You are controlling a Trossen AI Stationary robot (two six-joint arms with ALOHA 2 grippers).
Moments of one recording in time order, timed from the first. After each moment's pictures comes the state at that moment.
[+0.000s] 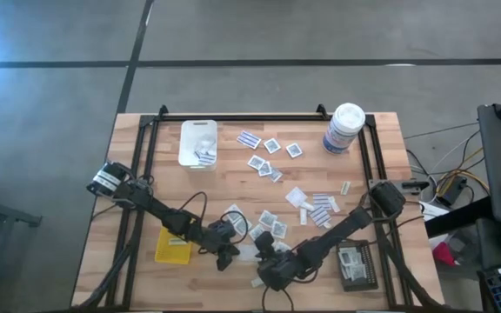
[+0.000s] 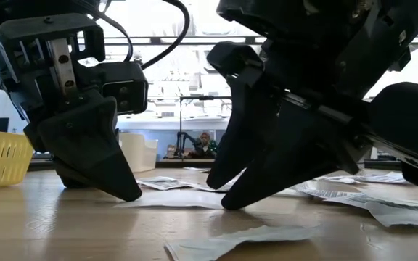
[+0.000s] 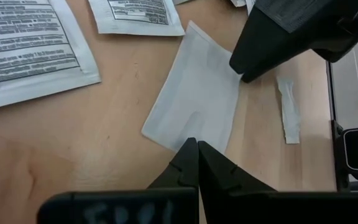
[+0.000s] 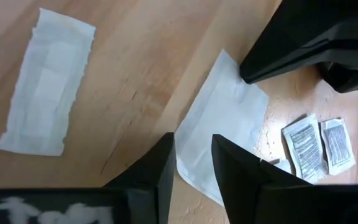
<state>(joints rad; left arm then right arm) -0.49 1.87 0.69 0.47 -0.08 -0.96 0.56 2.16 1.34 -0.22 0.48 -0.18</state>
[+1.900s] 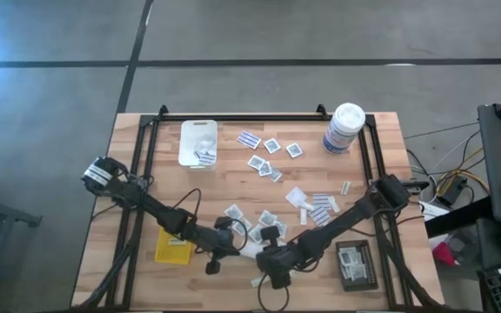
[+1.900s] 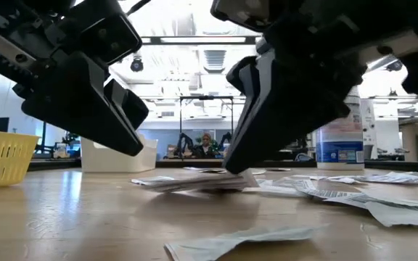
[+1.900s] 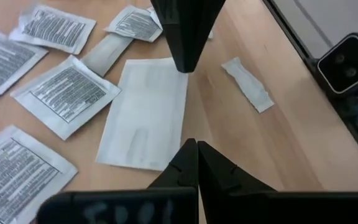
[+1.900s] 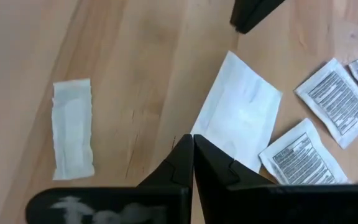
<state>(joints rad) -0.49 1.71 0.69 0.45 -0.09 -0.34 0.52 2.05 1.32 -0.24 0.29 0.23</state>
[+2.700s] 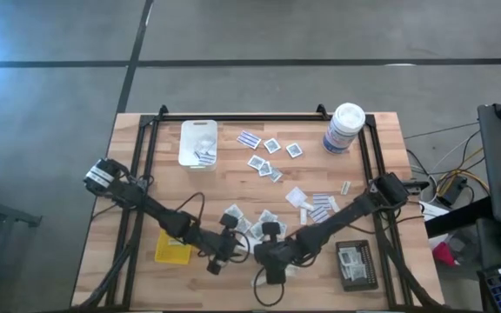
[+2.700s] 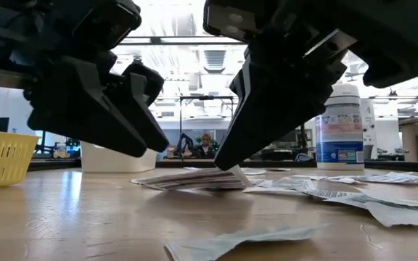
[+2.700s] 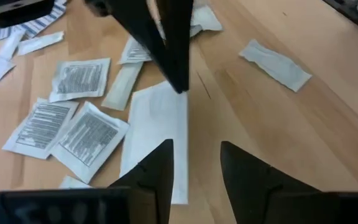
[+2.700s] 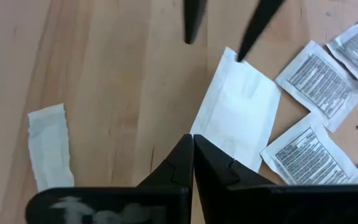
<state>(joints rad) -0.51 1.73 0.77 0.35 -0.23 0.01 0.49 2.05 1.32 -0.25 0.28 0.36</state>
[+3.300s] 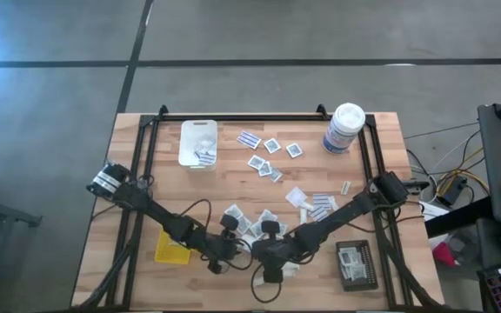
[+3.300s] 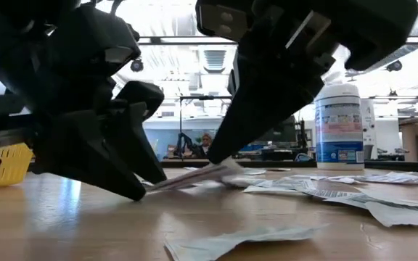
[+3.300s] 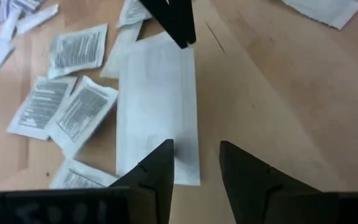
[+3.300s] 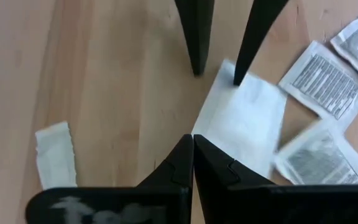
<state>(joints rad) -0.52 1.82 0.79 0.30 -0.32 0.09 0.47 2.05 1.33 -0.25 0.25 0.41</state>
